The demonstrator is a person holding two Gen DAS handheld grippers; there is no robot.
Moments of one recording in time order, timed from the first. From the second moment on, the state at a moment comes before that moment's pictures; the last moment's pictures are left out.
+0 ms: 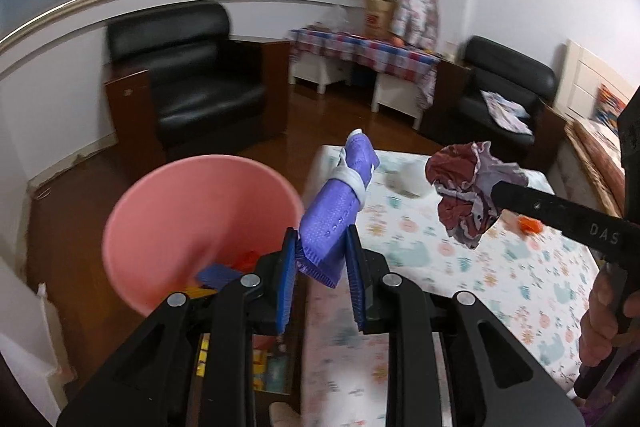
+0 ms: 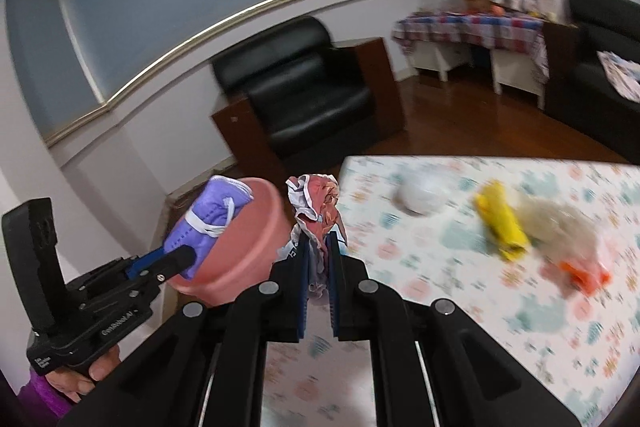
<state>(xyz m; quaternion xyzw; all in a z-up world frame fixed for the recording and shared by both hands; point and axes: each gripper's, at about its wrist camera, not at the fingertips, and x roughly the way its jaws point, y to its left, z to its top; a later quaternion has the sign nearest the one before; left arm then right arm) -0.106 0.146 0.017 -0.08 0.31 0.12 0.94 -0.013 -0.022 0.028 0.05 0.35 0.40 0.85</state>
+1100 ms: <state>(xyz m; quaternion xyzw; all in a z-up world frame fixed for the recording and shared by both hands) -0.117 0.238 -0.019 -0.10 0.34 0.25 0.90 -0.006 0.146 -0.001 0.00 0.40 0.48 0.78</state>
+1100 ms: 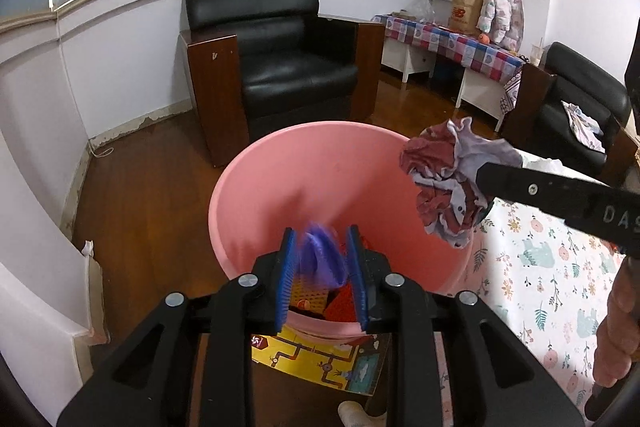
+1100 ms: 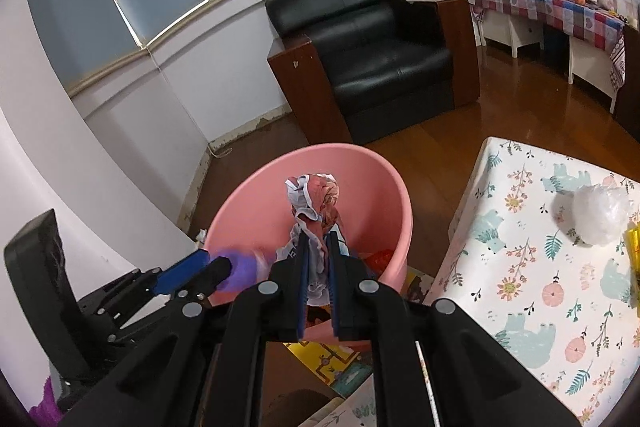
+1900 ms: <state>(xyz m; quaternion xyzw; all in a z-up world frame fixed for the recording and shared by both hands) -0.121 0.203 -0.001 -0.08 0.32 0.18 0.93 0.021 0.126 -0.020 0.02 0.43 0.44 0.79</state>
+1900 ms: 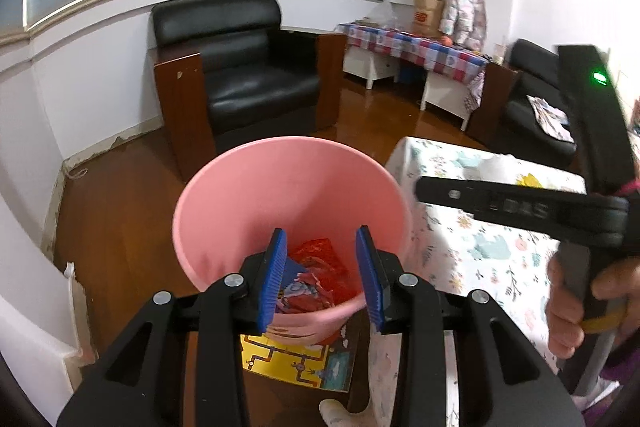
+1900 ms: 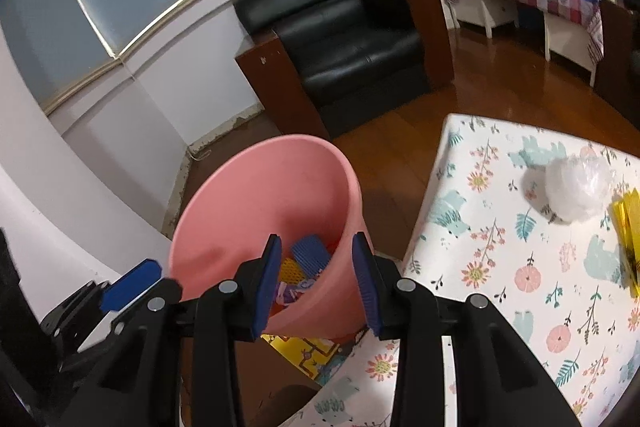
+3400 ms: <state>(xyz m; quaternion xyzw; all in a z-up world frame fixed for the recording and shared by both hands) -0.071 0.152 -0.021 -0.01 0.38 0.07 0.92 0.011 0.023 -0.013 0.03 0.45 0.38 0.80</state>
